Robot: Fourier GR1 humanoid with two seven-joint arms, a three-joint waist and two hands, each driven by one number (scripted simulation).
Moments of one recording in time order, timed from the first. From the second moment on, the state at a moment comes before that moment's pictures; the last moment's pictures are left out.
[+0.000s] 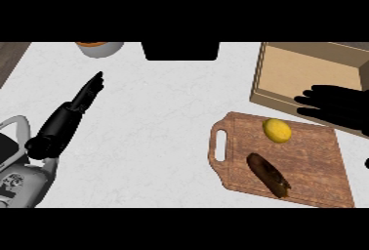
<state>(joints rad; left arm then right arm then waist) -0.25 0.51 -0.27 -1.50 0.15 0.05 -0.11 -0.36 -1.03 0.27 -1.67 0.54 0.37 -0.57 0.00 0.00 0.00</state>
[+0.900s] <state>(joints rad) -0.22 0.44 -0.16 -1.52 0.06 -0.05 -0.10 -0.22 -0.81 0.26 -1.78 0.84 0.43 -0.40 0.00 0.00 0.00</state>
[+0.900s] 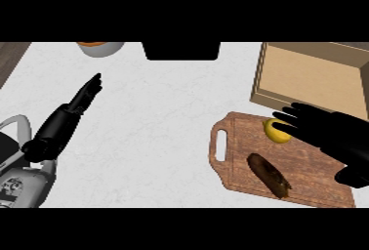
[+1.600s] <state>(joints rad) -0.22 0.36 -0.10 -1.53 -0.02 -0.11 -0.07 -0.29 -0.64 0.26 -1.57 1.09 0.36 -0.46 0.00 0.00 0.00</state>
